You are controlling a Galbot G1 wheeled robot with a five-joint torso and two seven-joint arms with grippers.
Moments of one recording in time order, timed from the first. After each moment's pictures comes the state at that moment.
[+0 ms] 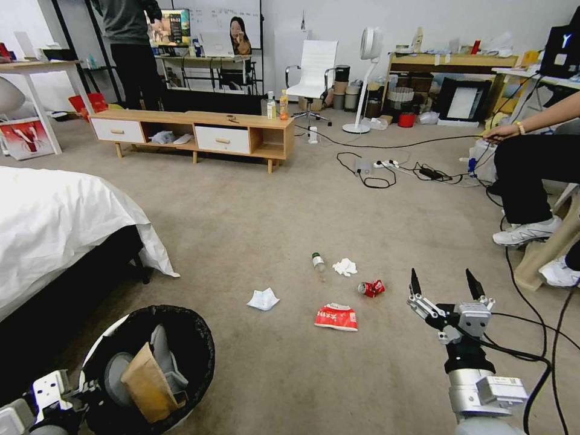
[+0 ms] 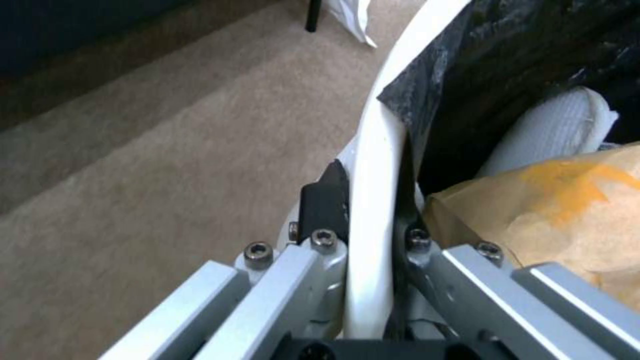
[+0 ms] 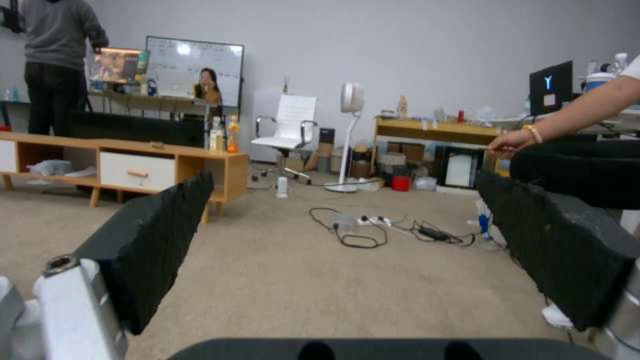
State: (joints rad) left arm 1.65 -1.46 -1.03 -2.29 -0.68 0.74 -0.26; right arm -1.54 1.22 0.53 2.21 0.15 0.10 0.31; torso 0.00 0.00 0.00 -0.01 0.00
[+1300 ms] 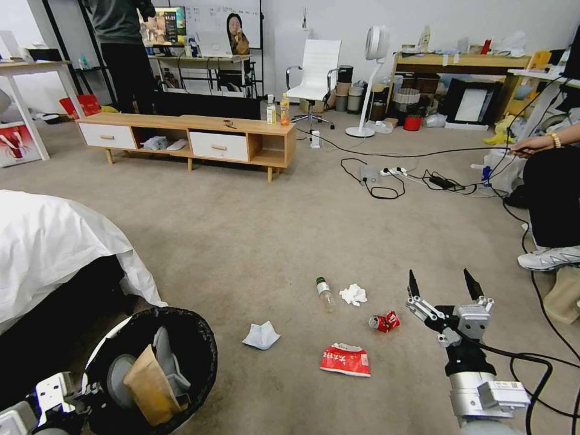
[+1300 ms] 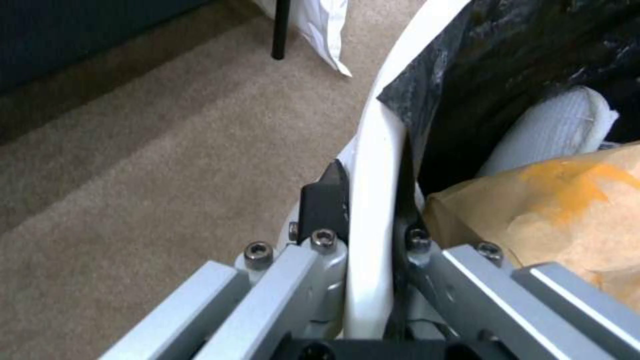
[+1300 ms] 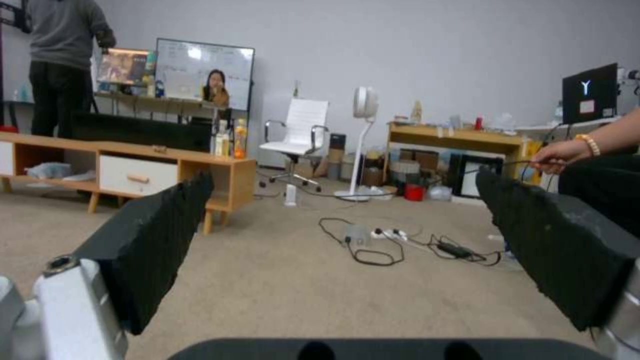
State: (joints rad) left arm 1.66 -1.48 -1.02 -2.29 -0.66 0.74 -0.24; right arm -1.55 1.20 0.53 2.21 0.15 0.12 0.29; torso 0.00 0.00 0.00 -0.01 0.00
